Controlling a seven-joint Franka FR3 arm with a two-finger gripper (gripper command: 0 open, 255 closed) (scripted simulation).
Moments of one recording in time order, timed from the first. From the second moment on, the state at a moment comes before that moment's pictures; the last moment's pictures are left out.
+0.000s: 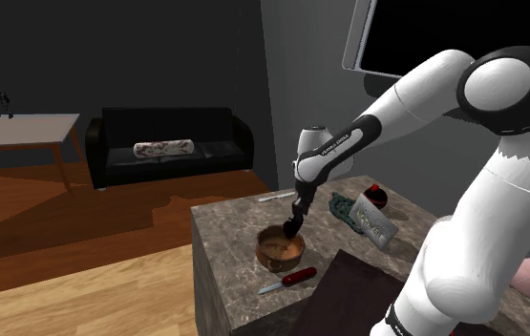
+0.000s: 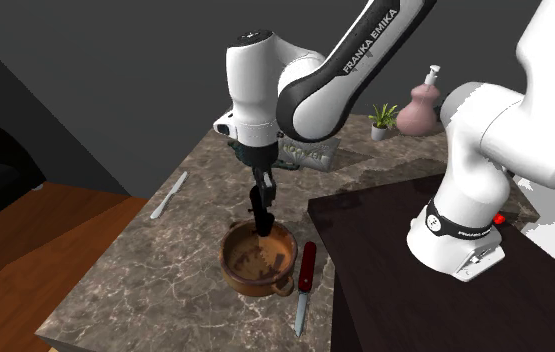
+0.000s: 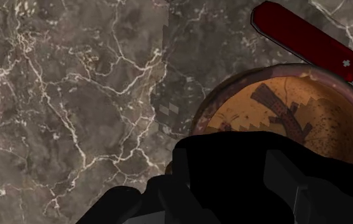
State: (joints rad) arm 0.00 -0.08 -0.38 -2.57 -0.14 2.47 -0.28
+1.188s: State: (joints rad) arm 0.05 0.11 -0.32 -2.59 -0.05 2.67 -0.24
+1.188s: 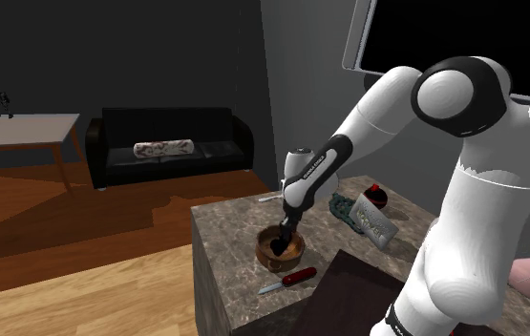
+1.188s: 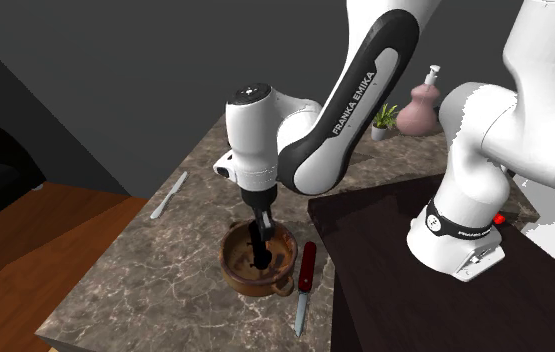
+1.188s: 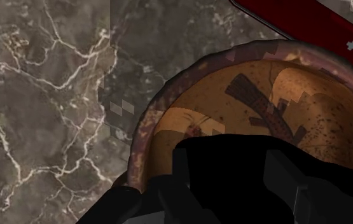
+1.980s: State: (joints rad) arm 0.05 0.11 -0.31 -2.59 -0.05 2.67 -0.24
